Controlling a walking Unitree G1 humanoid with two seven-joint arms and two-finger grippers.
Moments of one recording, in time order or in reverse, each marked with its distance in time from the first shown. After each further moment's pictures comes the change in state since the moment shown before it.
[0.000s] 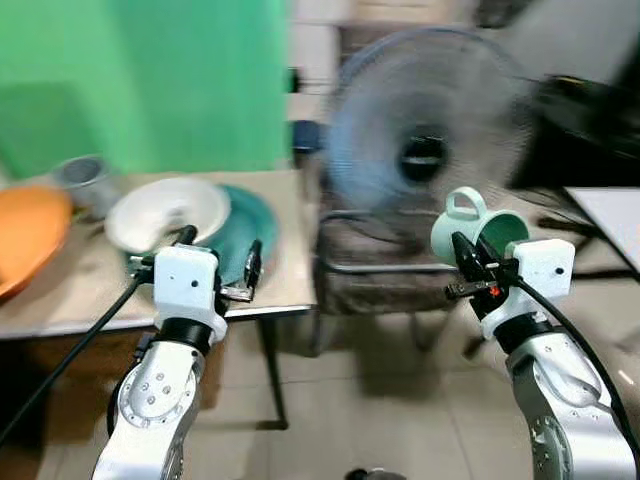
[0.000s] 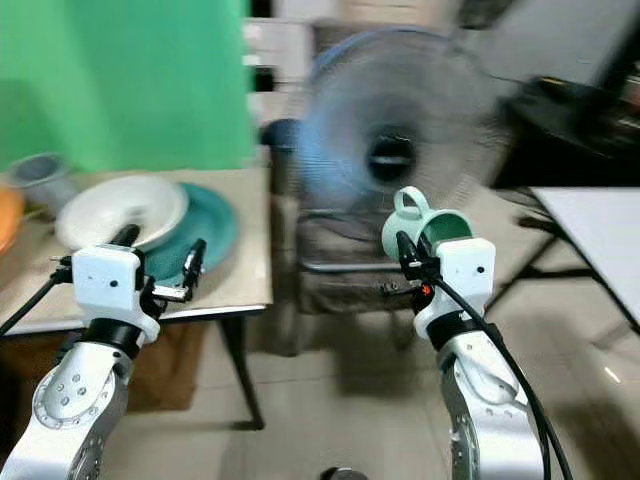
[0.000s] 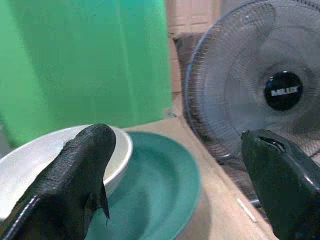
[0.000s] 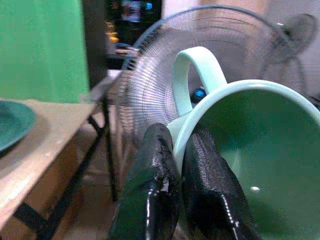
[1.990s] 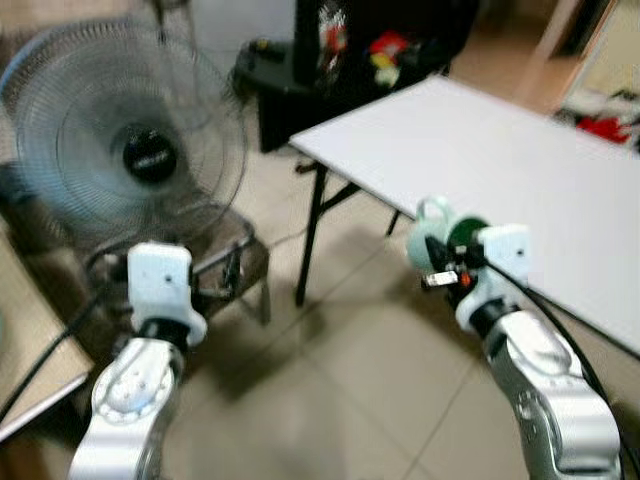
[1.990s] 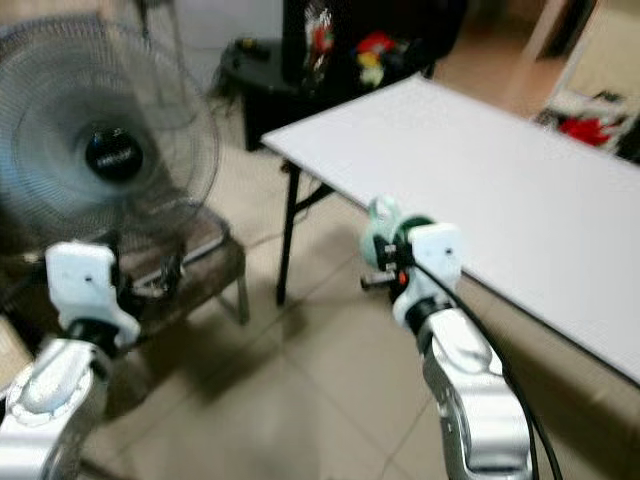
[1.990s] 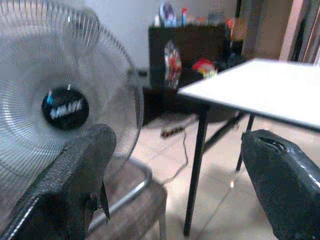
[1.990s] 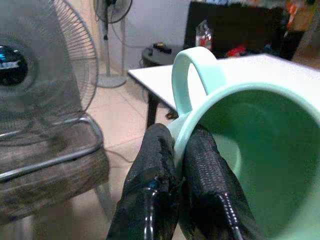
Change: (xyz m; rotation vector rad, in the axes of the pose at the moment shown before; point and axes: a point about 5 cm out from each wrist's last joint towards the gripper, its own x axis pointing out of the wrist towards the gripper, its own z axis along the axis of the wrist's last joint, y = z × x) left arm -0.002 0.014 0.000 -0.060 0.052 -0.002; right arm 0.024 0.013 -0.003 0.016 0.113 0.060
